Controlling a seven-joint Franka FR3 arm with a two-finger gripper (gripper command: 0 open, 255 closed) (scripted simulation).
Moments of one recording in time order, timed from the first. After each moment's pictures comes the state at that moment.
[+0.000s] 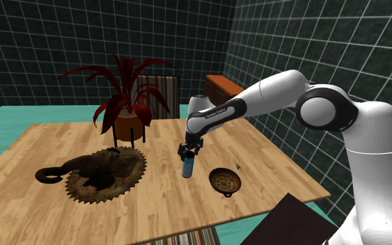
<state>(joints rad) 0.07 0.58 0.08 -1.71 0.01 2.29 0.07</state>
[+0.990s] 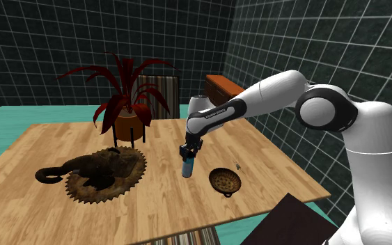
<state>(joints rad) 0.07 0.58 0.08 -1.71 0.01 2.29 0.07</state>
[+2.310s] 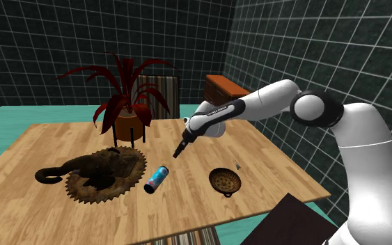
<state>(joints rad) -0.22 0.72 0.38 -1.69 0.19 2.63 -0.68</state>
